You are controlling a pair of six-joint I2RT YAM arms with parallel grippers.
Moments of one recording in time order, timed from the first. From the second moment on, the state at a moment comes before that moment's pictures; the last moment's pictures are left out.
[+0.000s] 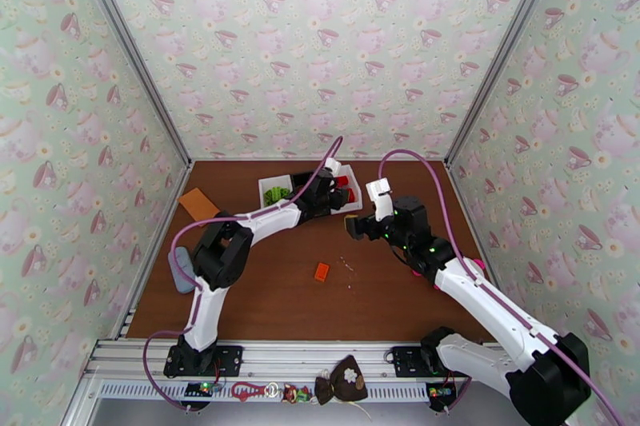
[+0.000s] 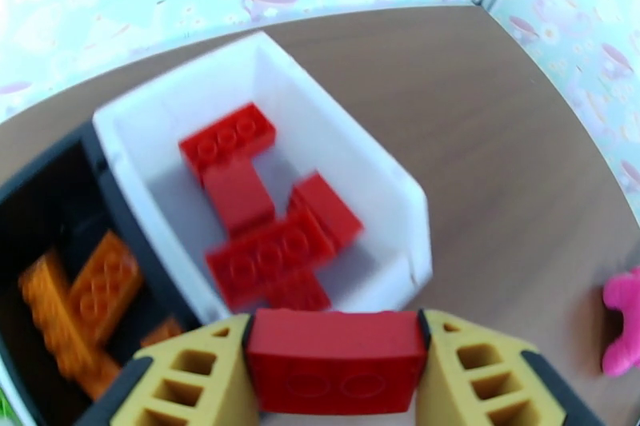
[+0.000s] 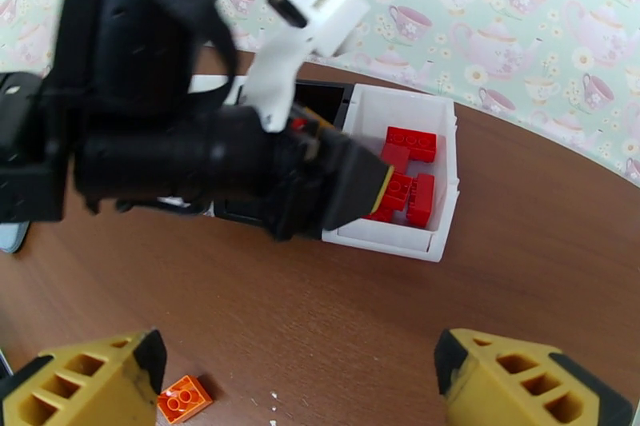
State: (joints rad) left arm -0.65 2.21 1.72 -0.04 0.00 -0.23; right arm 0.49 1.09 0.84 -0.21 -0.08 0.04
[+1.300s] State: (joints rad) left arm -0.57 1.87 1.59 -0.17 0.03 -0.16; right arm 0.71 1.12 0.94 -0.67 -0.21 -0.24
